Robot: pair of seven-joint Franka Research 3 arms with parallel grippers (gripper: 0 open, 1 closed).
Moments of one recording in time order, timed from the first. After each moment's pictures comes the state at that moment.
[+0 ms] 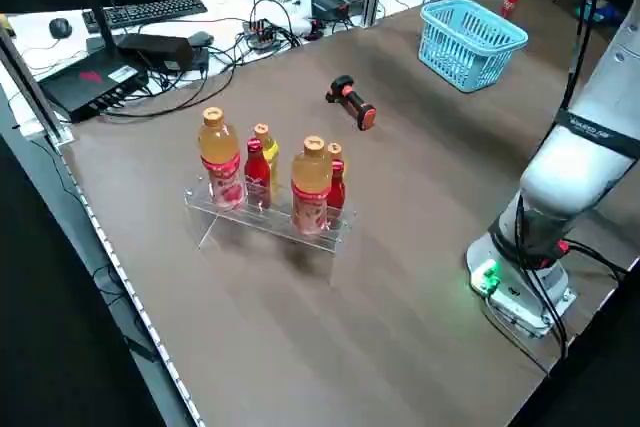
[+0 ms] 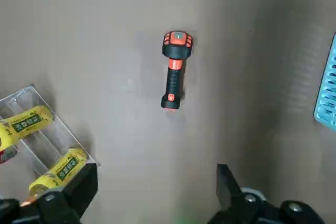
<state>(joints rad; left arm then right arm) 0.00 0.07 -0.15 -1.55 0.01 1.56 -0.12 0.20 0.00 -0.15 -1.77 0.06 1.73 0.06</state>
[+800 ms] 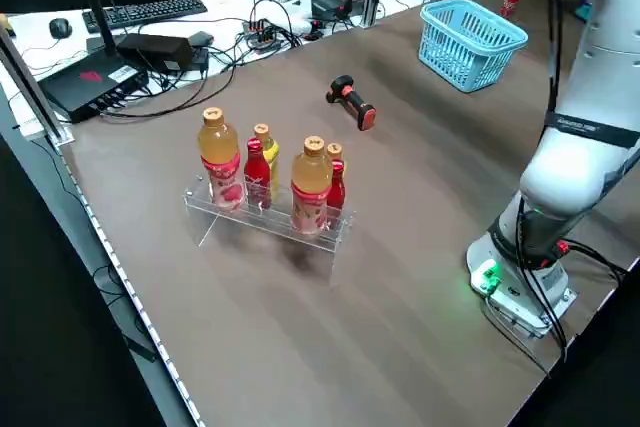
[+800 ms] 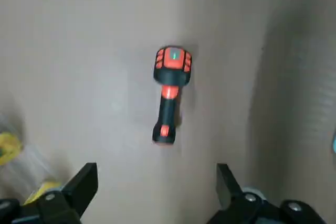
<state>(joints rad) 0.00 0.28 -0.15 -1.57 0.01 1.77 -0.14 0.30 0.32 -0.13 -1.74 0.10 1.95 0.37</state>
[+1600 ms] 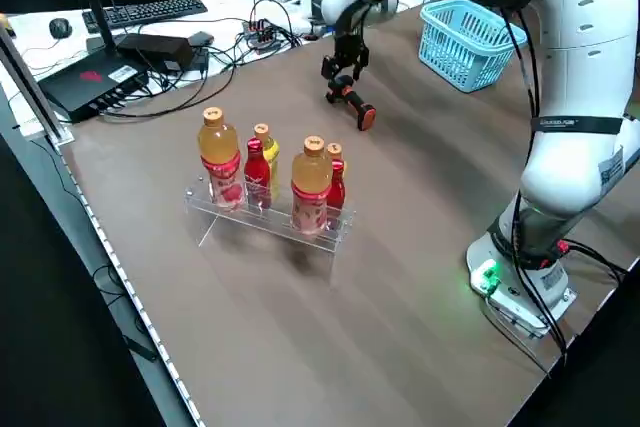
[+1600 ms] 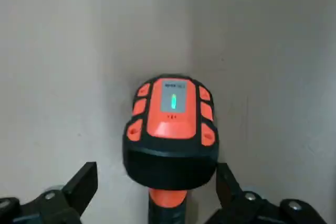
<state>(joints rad) 0.00 0.53 -0.15 -1.86 0.11 2.39 -0.13 0.27 0.65 -0.14 -1.63 0.26 2.23 0.47</state>
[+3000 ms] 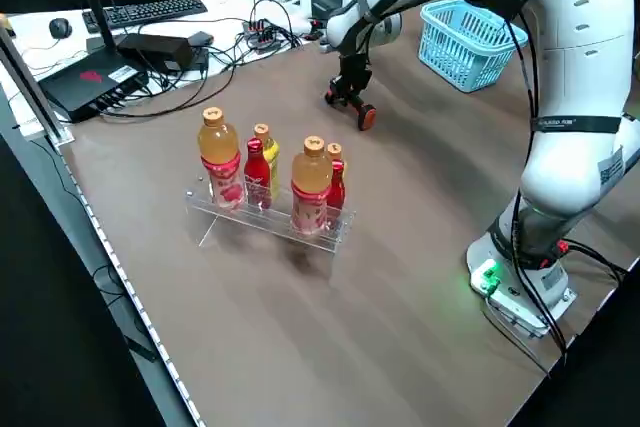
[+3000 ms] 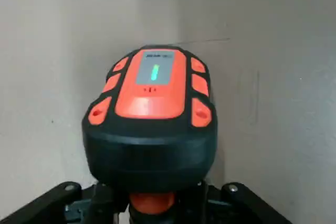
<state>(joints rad) -0.01 0.55 -0.15 -1.91 0.11 2.44 -0.13 0.28 0.69 -0.14 -1.66 0.26 2.24 0.46</state>
